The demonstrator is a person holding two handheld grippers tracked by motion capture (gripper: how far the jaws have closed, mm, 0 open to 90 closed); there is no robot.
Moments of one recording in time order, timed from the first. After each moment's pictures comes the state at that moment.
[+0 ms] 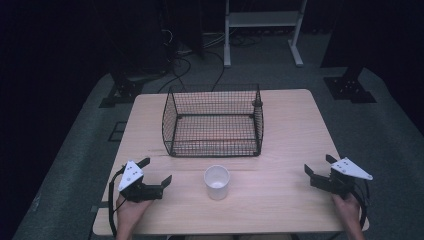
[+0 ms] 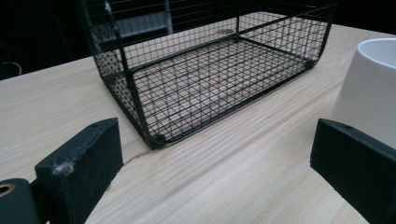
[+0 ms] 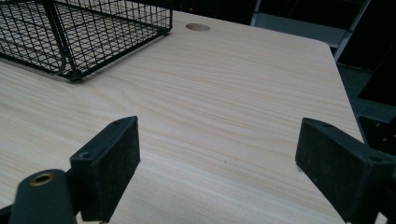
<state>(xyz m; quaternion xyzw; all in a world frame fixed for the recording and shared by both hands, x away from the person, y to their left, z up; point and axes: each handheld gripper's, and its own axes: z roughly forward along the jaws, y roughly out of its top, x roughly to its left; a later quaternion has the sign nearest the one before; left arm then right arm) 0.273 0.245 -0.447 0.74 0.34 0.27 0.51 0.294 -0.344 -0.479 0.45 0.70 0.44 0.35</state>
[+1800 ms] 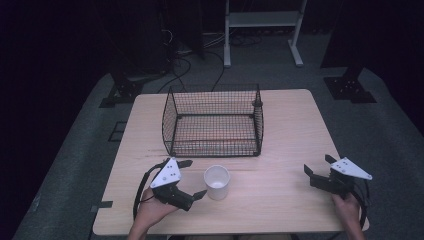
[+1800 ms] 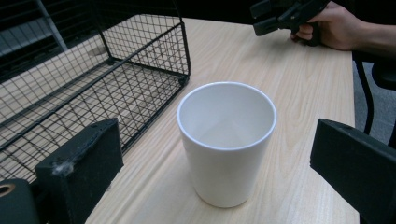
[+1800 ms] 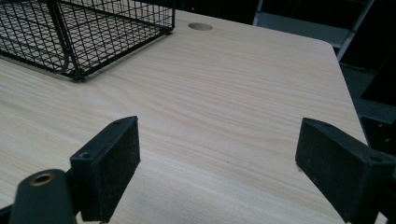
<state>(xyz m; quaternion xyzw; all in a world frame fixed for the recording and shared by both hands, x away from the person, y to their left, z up) 0.269 0.156 -0.406 0.82 0.17 0.16 0.52 0.294 -0.343 -0.479 0.45 0.70 0.44 0.34</state>
